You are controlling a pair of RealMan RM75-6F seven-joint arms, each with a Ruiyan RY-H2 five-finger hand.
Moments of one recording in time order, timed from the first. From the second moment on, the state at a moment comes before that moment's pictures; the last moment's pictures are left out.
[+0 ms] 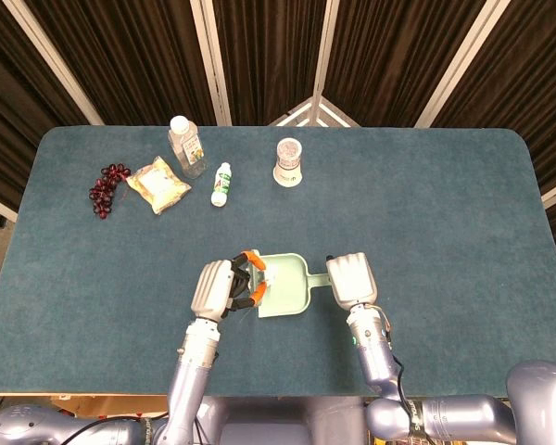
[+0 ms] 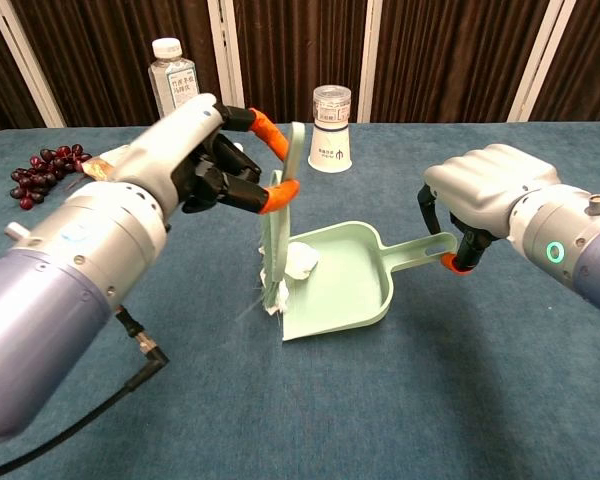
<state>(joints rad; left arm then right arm) -0.61 -2.00 -0.30 -1.70 1.13 1.41 0.33 0.78 -1.69 0.16 -1.72 -0.73 1.38 -1.13</state>
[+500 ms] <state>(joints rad) -0.55 -1.76 -0.30 -1.79 1.19 1.37 0.27 0.77 -1.71 0.15 -1.71 -0.73 1.38 -1.13</state>
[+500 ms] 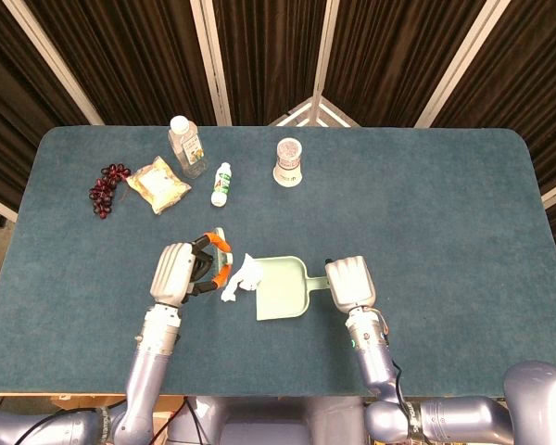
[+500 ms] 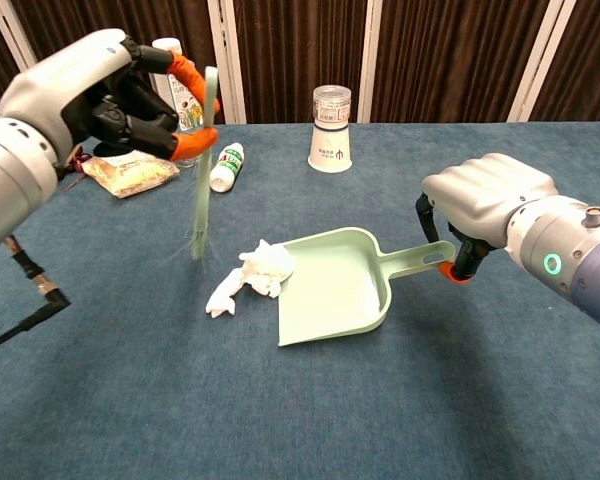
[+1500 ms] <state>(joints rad) -0.60 -1.94 -0.26 -1.55 1.21 1.30 0.22 0.76 -1.69 0.15 -1.68 -0.73 1.35 -1.09</state>
